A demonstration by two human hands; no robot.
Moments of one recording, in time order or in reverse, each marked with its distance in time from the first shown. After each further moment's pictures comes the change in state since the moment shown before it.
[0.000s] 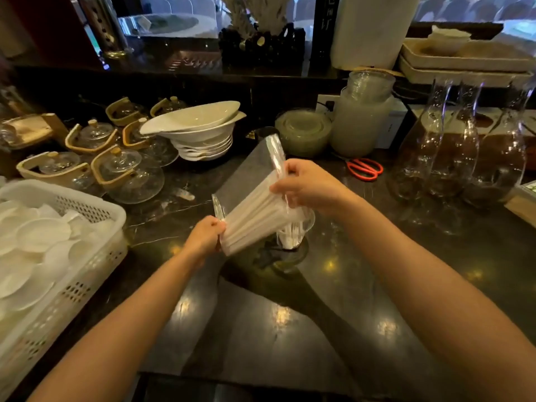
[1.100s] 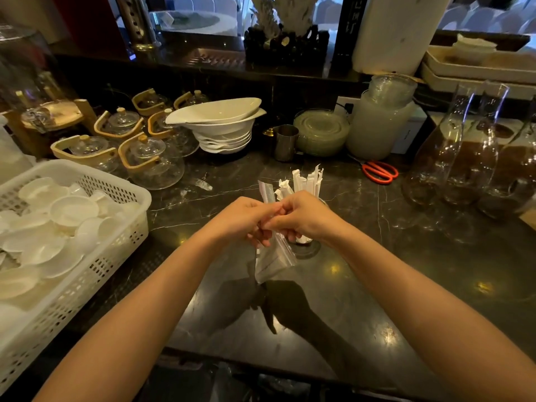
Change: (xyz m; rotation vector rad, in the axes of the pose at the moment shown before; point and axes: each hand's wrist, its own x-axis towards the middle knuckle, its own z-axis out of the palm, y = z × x) left_hand -0.063 0.052 -0.008 0.008 -0.416 0.208; right_hand -0.026 0.013 0.047 -0.191 -0.196 -0.038
